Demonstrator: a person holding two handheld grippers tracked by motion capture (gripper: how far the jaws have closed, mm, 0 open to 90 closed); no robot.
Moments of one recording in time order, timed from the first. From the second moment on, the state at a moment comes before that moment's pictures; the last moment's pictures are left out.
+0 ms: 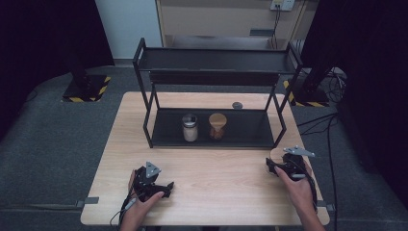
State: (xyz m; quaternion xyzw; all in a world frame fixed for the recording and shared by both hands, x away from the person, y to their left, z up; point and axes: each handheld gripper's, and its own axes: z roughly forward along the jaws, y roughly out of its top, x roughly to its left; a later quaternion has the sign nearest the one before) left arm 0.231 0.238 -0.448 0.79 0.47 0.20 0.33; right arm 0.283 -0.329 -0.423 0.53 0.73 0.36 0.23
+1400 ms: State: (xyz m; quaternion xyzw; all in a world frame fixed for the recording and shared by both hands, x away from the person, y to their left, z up) left arm 0.231 0.238 -0.448 0.79 0.47 0.20 0.33; right arm 0.269 -0.303 -0.382 0.51 0.74 0.35 0.25
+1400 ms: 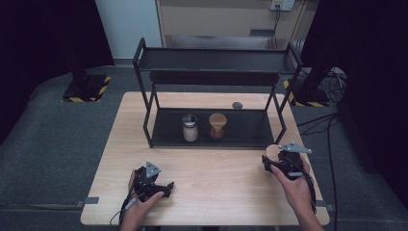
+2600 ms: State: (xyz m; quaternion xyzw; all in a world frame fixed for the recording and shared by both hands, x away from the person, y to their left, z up) left arm 0.231 0.238 -0.448 0.79 0.47 0.20 0.33; right arm 0.277 -0.264 -0.375 0.48 0.76 0.36 0.24
